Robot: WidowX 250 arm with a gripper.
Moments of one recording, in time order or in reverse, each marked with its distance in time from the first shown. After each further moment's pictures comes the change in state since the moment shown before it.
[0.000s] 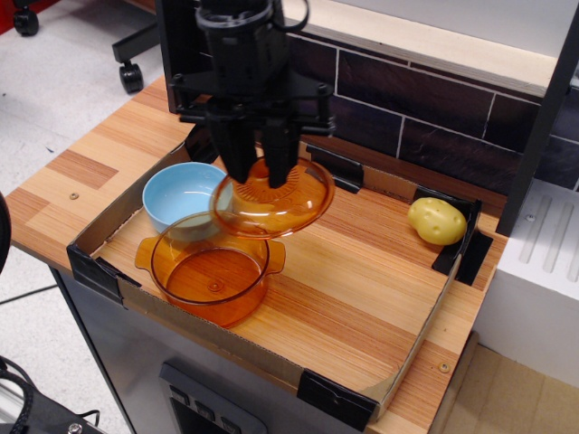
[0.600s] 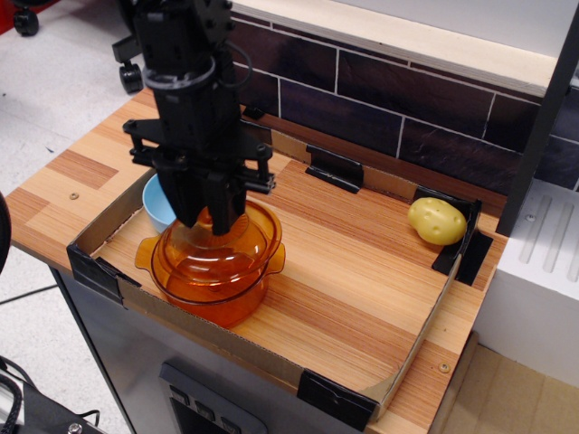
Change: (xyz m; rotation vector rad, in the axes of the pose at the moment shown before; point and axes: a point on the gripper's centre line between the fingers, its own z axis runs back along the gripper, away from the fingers) arm -0.023 0.031 -0.024 0.043 0.015 -0.087
